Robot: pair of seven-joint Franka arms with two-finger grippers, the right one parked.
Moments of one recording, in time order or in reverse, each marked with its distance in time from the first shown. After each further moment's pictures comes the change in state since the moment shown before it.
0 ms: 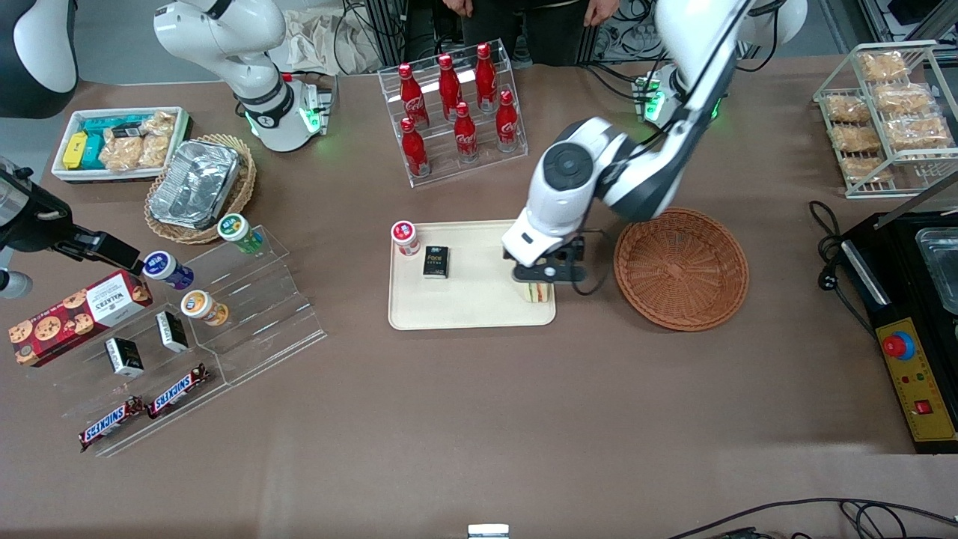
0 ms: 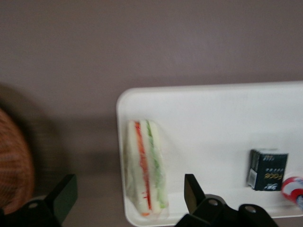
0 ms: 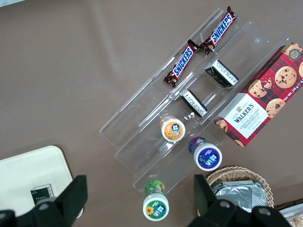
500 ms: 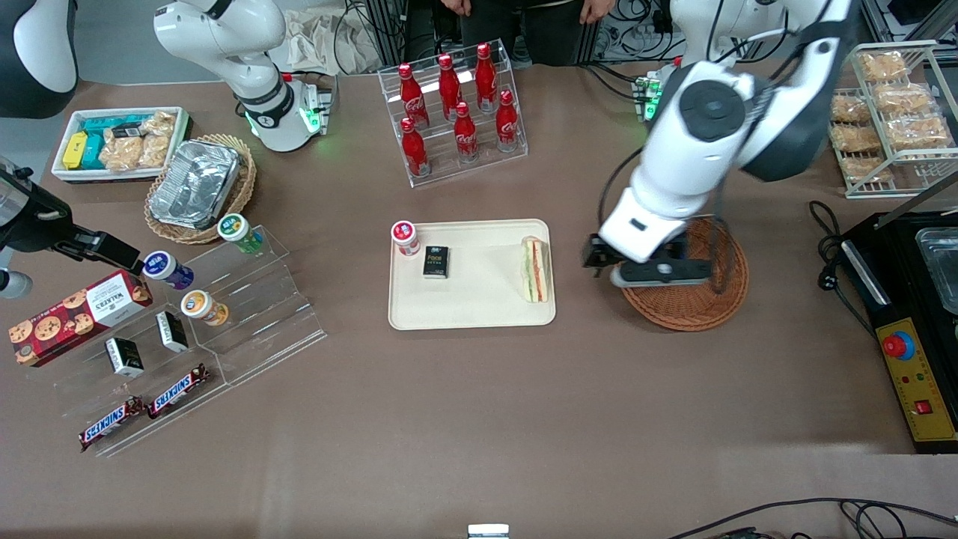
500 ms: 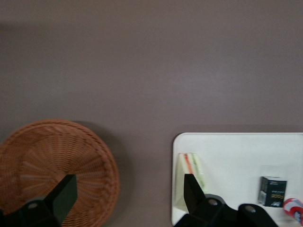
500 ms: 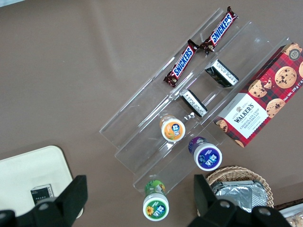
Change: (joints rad) arm 0.200 -0.180 0.004 0.041 0.000 -0.142 0.192
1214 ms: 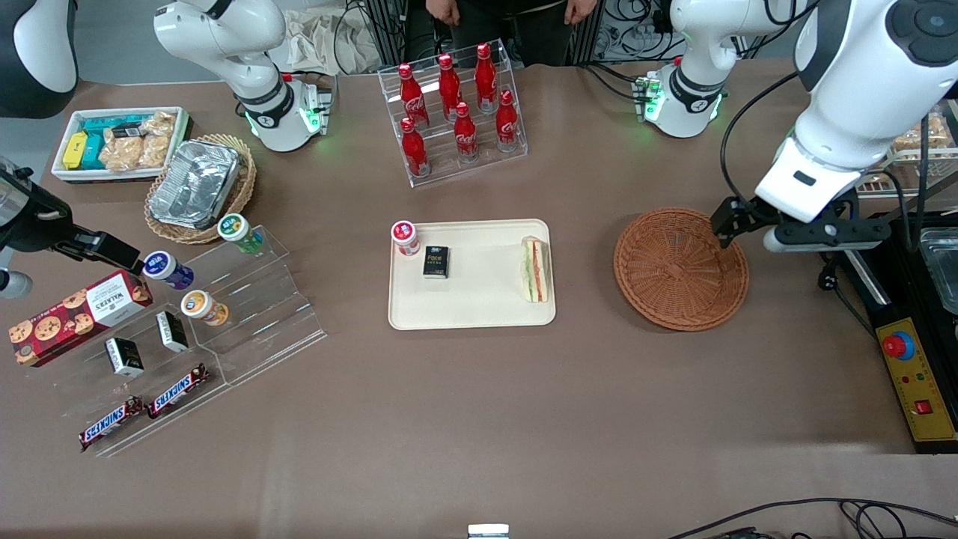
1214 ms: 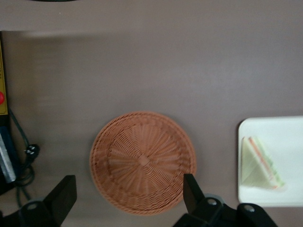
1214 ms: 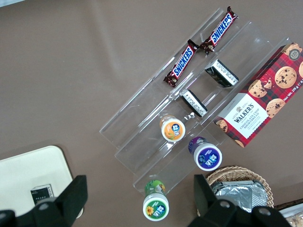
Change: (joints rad) arm 0.227 -0.218 0.006 -0.082 0.000 -0.161 0.304
